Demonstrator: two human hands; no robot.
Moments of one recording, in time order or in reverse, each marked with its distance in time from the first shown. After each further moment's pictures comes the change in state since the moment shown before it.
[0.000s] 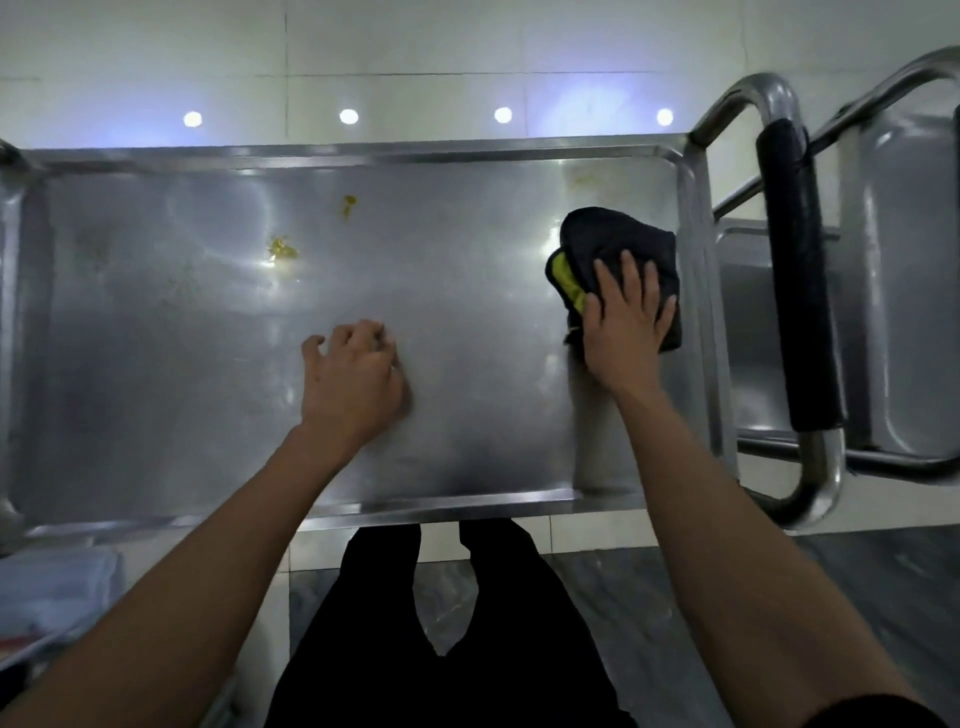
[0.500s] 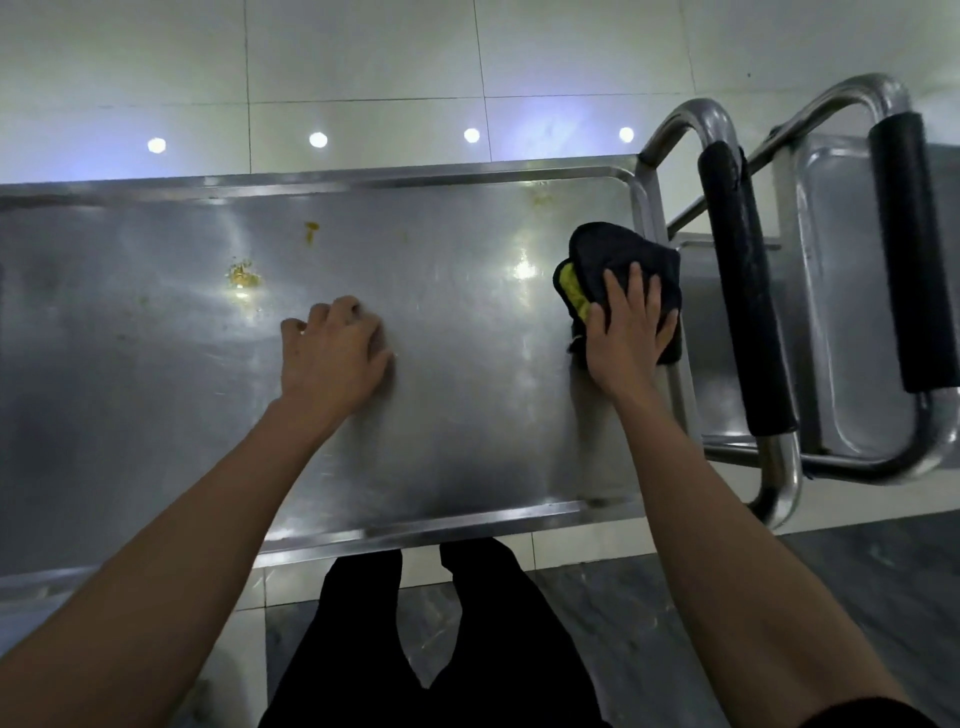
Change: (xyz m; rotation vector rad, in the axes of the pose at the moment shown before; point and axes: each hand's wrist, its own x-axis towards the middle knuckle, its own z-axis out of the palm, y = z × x) left_hand 0.059 0.015 -0.014 0.001 0.002 0.028; right_hand 0.017 0.037 -0.026 0.027 0.043 0.107
